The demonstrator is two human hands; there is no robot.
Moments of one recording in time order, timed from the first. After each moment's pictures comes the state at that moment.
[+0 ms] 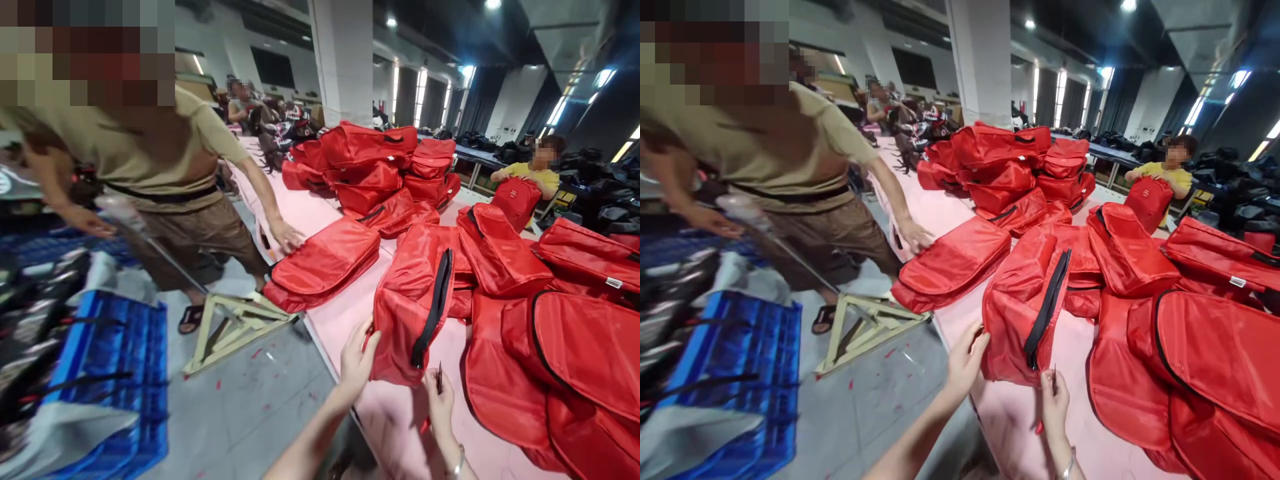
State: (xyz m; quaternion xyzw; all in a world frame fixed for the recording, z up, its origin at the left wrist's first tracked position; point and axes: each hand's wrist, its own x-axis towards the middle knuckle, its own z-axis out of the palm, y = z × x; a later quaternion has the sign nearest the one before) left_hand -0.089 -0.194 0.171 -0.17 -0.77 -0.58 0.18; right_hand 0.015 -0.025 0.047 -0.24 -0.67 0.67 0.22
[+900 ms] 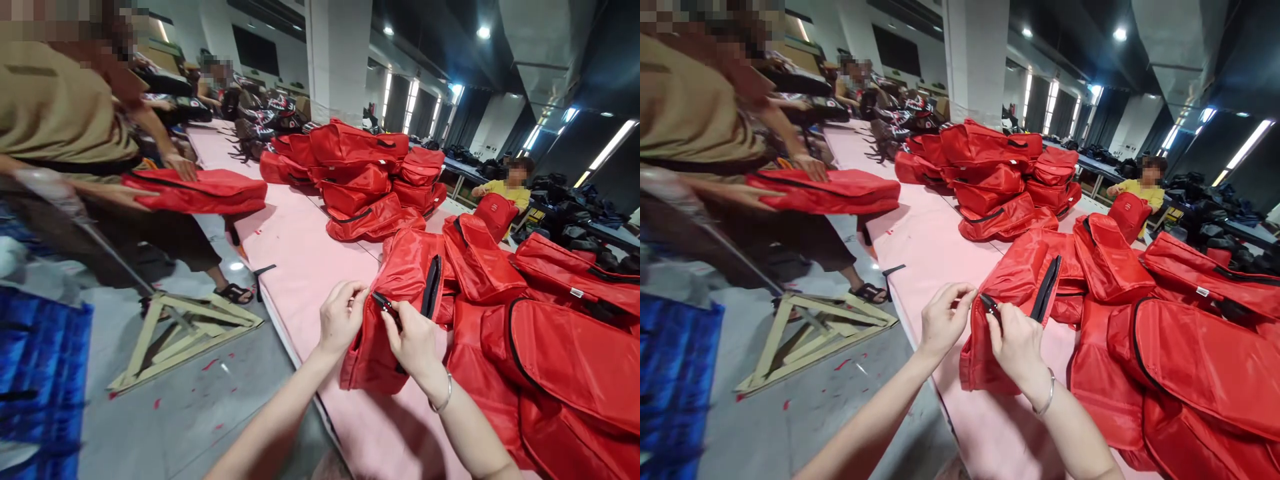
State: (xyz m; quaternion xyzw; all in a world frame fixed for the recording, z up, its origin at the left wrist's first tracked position) left_hand -0.124 -0.200 0.277 -0.21 -0.76 -0.52 0.32; right_hand -0.055 -0.066 0.286 0.11 -0.90 0.20 0.38
